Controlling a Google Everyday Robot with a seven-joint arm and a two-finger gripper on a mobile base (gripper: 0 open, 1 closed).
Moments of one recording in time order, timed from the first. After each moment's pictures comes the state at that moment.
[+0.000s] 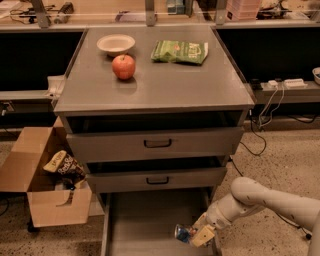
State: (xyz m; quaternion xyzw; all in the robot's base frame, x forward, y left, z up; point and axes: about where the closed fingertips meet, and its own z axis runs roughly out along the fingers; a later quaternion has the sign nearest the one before) arm 0.424 -0.159 0.373 -0.48 0.80 0.34 0.10
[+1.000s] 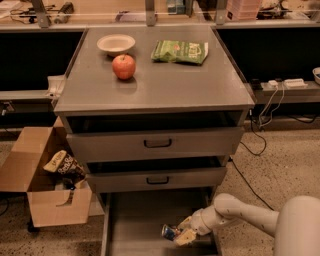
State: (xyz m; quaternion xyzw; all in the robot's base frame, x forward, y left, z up) arm 0.472 -0.115 0.245 -0.48 0.79 0.33 0.18
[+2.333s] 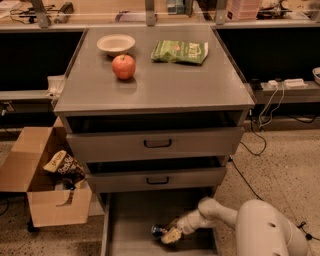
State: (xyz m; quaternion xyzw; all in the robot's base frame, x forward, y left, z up) arm 0.508 -0.065 0.137 -0.45 0.80 0.36 0.17
